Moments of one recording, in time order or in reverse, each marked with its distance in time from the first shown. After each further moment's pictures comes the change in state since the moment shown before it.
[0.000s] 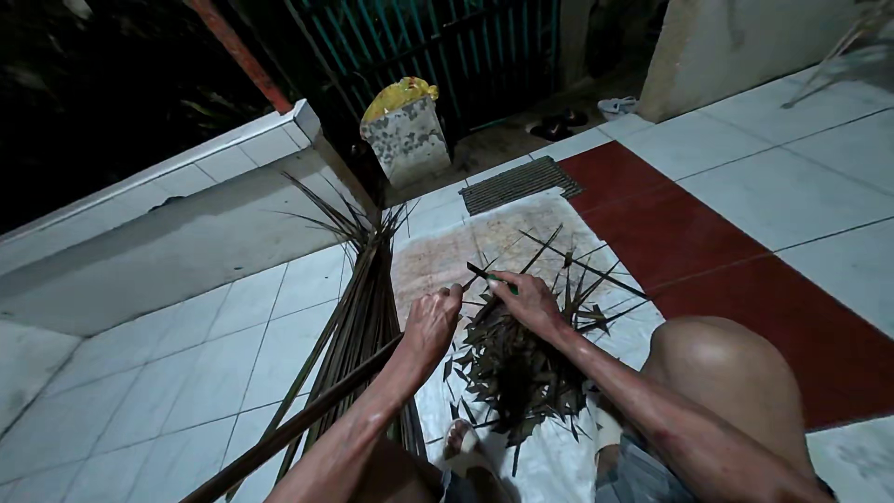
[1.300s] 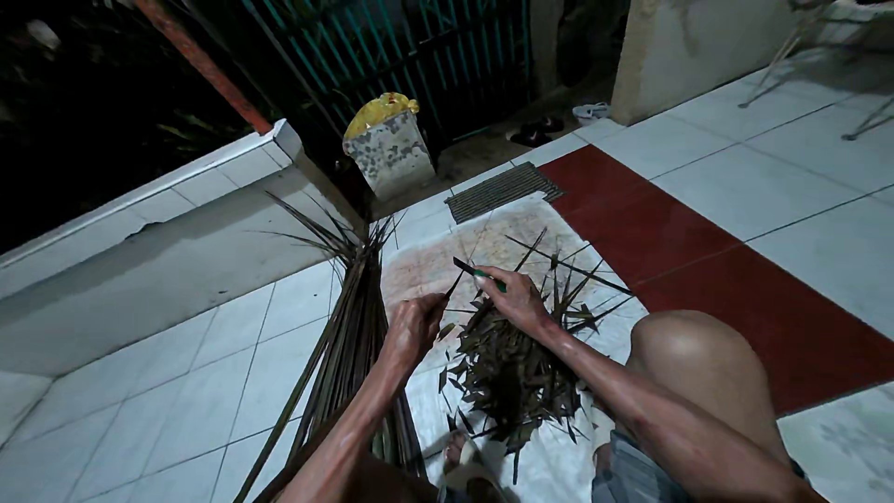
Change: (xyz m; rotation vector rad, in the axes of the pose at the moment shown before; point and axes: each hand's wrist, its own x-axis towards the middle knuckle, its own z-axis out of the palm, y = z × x) left_hand 0.004 -0.022 -0.005 -0.564 -0.045 -0.076; right_hand 0.009 0.008 -0.004 0.102 0.120 -0.087
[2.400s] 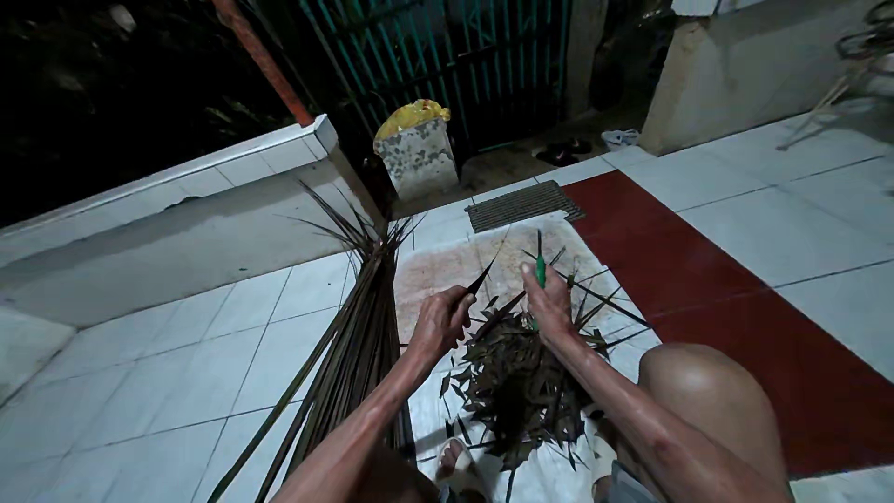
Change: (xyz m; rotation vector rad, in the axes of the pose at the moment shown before) left_hand 0.008 0.006 0.003 -0.353 0.004 -0.040; right_hand 0.007 -0.007 -0.001 0.408 0.267 0.136
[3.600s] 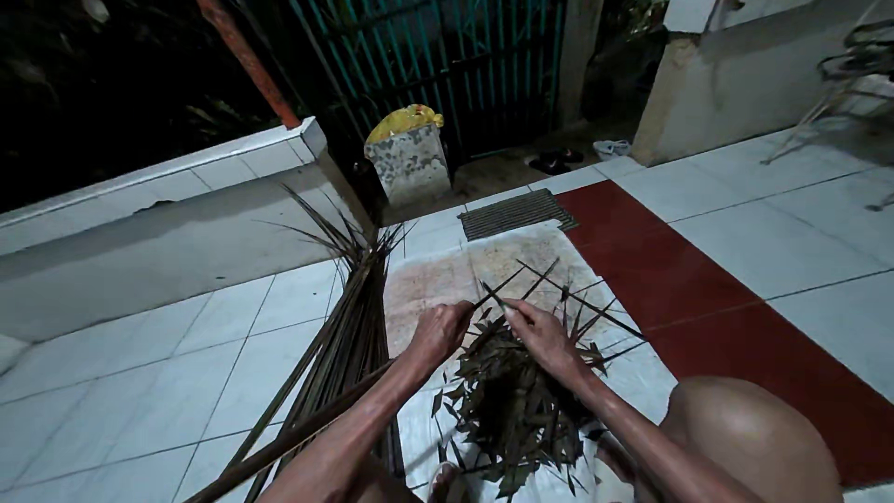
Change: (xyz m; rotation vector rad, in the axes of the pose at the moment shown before) left_hand 0.049 -0.037 0.010 0.504 -0.129 0.117; right_hand -0.006 0.009 -0.014 -0.365 -0.376 -0.107
